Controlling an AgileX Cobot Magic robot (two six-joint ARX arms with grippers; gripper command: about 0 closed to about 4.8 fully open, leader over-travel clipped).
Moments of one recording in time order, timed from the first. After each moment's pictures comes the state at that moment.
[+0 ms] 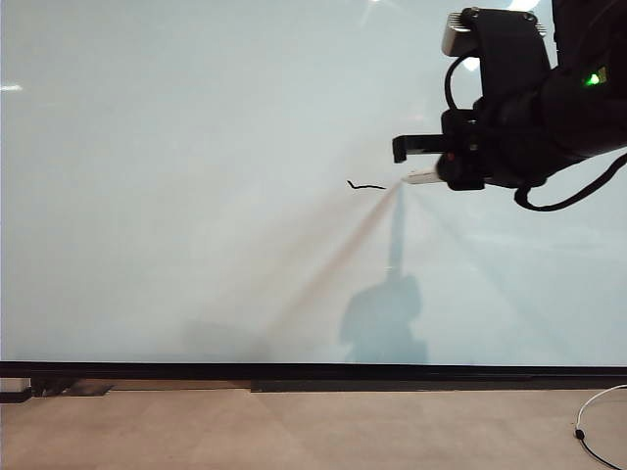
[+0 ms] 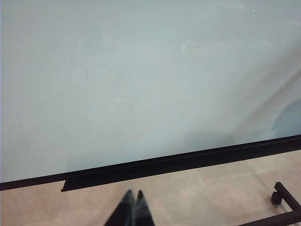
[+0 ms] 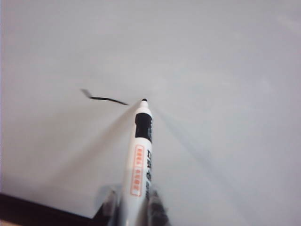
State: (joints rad) left arm 0.04 0.00 0.00 -0.06 0.24 0.07; right arm 0.62 1.48 0.43 1.01 0.36 -0.02
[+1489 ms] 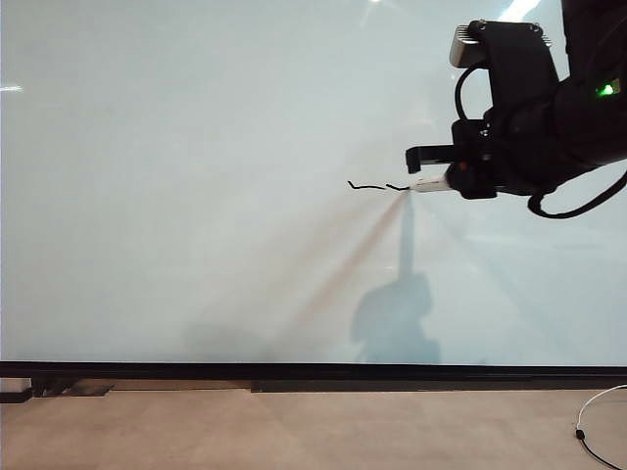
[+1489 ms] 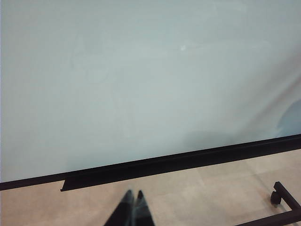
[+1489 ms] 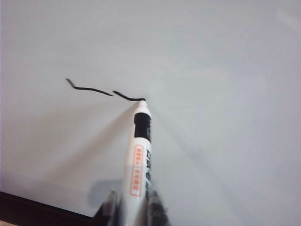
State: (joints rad) left arm 0.04 0.00 0.00 -0.06 0.25 0.07; right arm 0.56 1.48 0.43 1.00 0.34 -0.05
